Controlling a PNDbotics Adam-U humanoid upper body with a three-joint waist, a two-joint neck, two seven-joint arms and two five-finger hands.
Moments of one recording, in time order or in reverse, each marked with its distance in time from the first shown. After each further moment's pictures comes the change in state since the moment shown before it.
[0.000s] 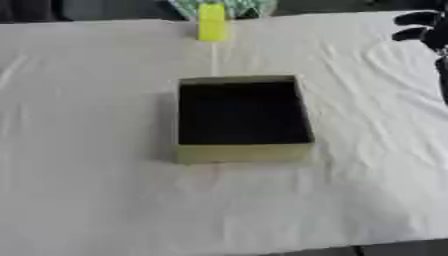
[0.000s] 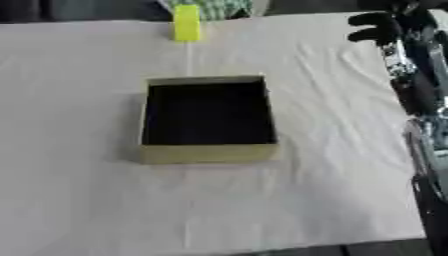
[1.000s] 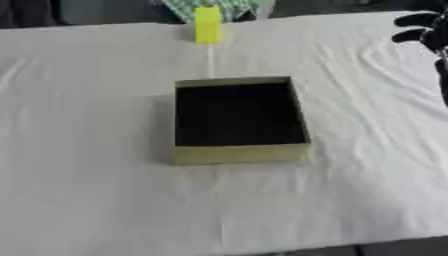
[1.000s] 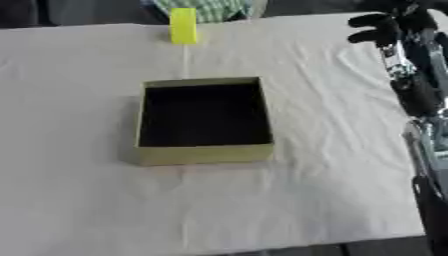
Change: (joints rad) left arm -0.113 0.118 -0.038 0.004 -0.030 0.003 -0.046; right arm 0.003 0.001 0.004 0.000 -0.002 0.006 0.008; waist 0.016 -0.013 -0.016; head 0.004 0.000
